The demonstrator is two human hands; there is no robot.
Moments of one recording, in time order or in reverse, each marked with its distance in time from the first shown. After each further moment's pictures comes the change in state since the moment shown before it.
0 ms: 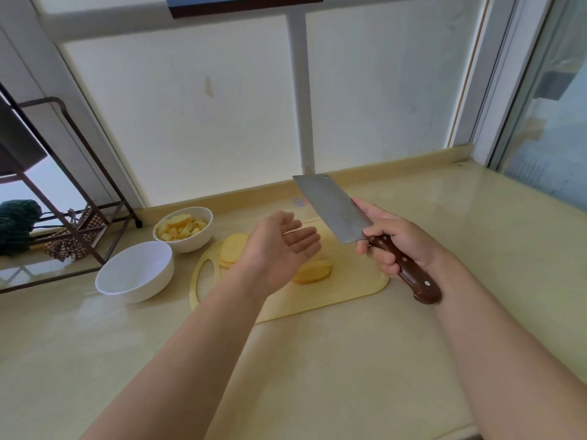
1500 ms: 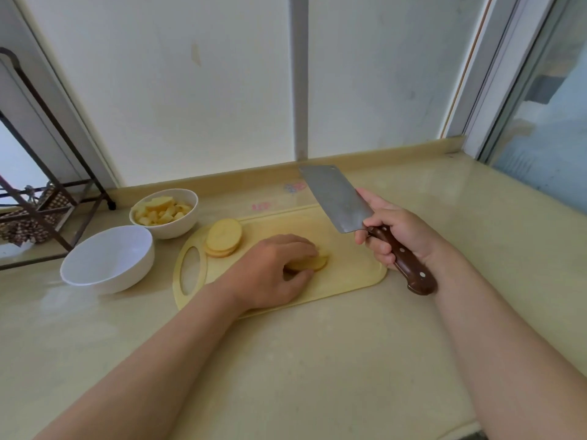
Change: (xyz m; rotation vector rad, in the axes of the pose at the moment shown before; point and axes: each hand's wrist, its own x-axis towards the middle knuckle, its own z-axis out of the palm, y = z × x) left_hand 0.019 -0.021 -0.066 1.563 -0.509 1.103; right_hand 0.003 0.001 0.005 -0.026 0.123 0.020
